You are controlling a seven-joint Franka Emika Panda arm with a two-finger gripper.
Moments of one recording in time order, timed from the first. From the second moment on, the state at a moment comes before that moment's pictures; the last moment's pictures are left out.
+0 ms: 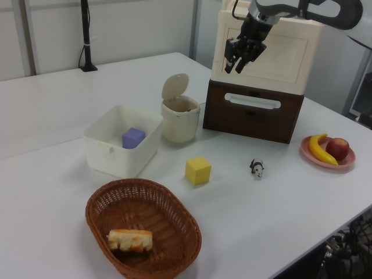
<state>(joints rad) 0.01 0.08 -0.08 -1.52 0.15 1.89 -0.05</state>
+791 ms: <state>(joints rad) 0.01 0.20 -0.08 -1.51 0.26 2.25 -0.01</state>
